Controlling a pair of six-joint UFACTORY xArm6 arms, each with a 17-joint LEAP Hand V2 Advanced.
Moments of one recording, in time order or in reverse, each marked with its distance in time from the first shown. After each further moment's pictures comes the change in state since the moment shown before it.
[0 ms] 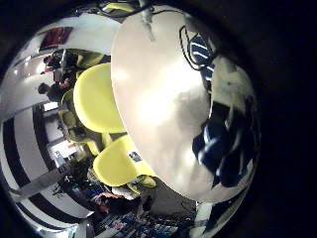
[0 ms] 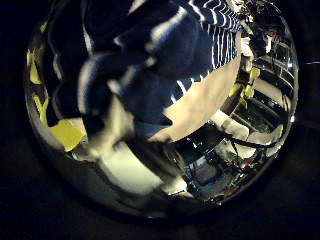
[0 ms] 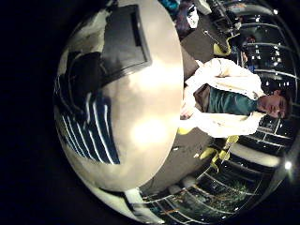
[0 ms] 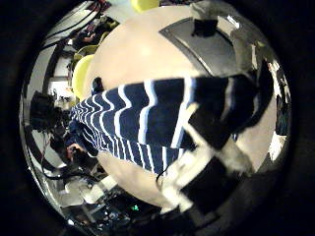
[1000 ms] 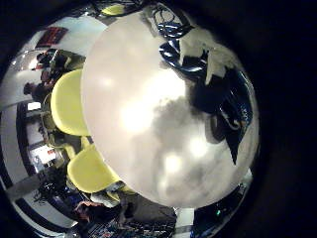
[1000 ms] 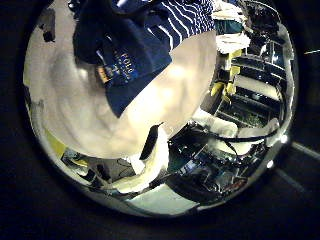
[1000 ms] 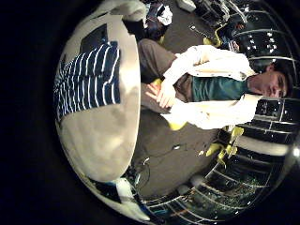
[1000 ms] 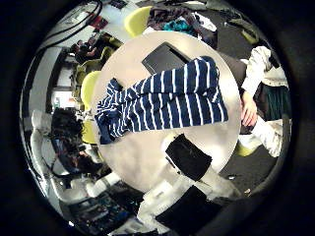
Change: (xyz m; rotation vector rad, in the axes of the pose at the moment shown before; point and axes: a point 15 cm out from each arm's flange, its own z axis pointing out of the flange) left arm 0.121 0.013 0.029 0.103 0.221 0.095; right arm 0.087 0.072 -0.041 -0.034 -0.041 0.054
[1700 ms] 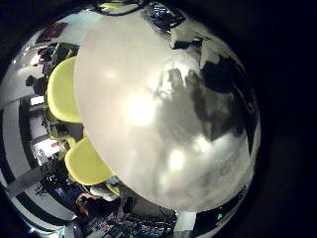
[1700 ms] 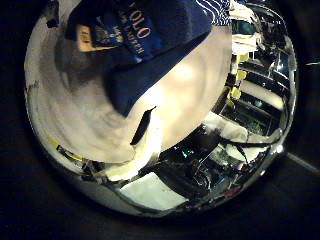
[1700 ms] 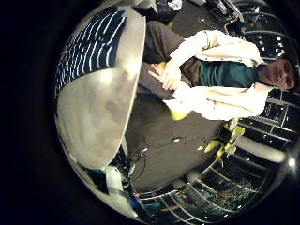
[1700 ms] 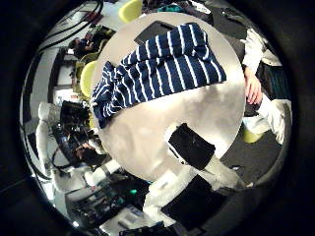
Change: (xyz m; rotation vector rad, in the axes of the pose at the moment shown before) left arm -0.050 0.078 0.025 -0.109 -0.077 -0.112; right arm 0.008 0.046 0.044 -0.114 -0.025 -0.042
